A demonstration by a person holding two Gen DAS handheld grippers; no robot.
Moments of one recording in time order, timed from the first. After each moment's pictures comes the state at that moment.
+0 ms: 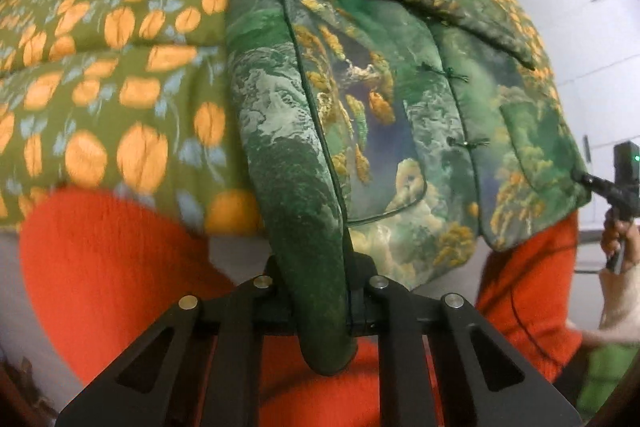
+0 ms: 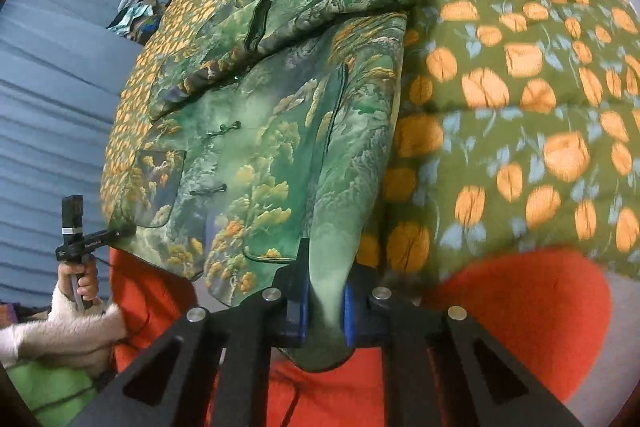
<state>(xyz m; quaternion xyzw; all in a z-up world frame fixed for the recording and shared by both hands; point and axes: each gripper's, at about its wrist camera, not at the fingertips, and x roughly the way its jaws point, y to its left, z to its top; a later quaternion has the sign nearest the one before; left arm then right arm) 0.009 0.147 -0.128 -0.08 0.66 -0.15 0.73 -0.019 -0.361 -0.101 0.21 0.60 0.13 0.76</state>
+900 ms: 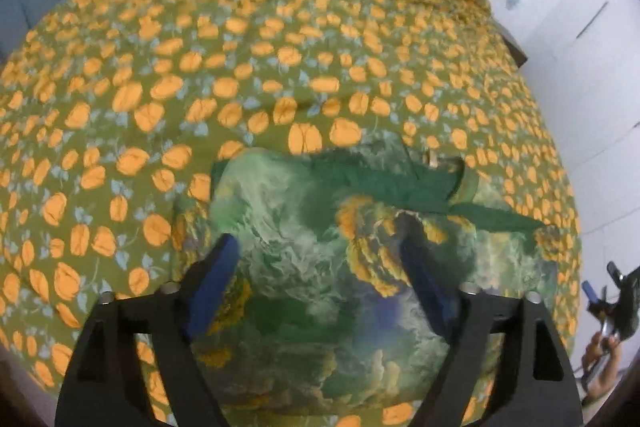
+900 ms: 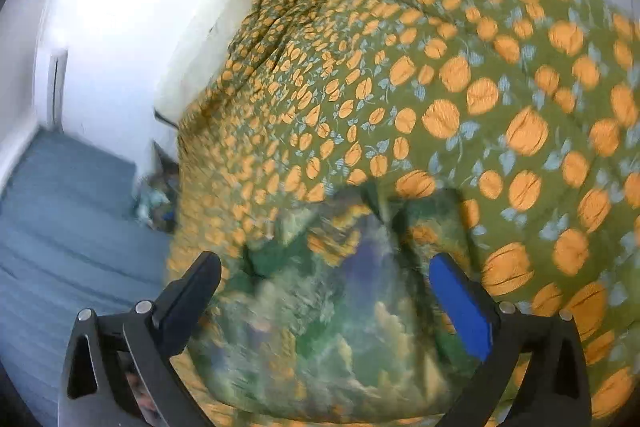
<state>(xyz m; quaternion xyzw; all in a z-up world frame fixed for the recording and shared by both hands) 0.304 0.122 -0.048 -0.13 0.50 -0.04 0.86 0.220 -0.426 -0.073 0.38 0.40 0.03 0.84</state>
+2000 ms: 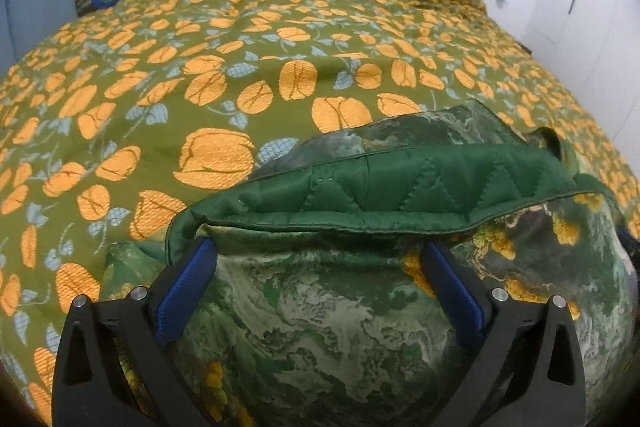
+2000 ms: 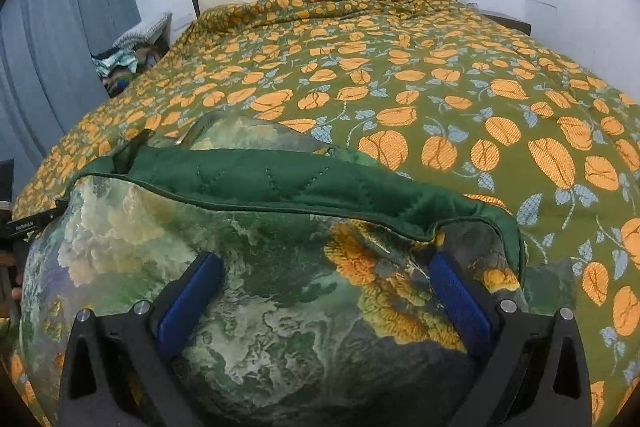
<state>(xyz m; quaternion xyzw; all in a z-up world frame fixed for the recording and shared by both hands) 0.346 0.106 -0.199 -0.06 0.42 -0.03 0.91 0.306 -0.322 -0.209 0.07 0.37 0.06 0.93</state>
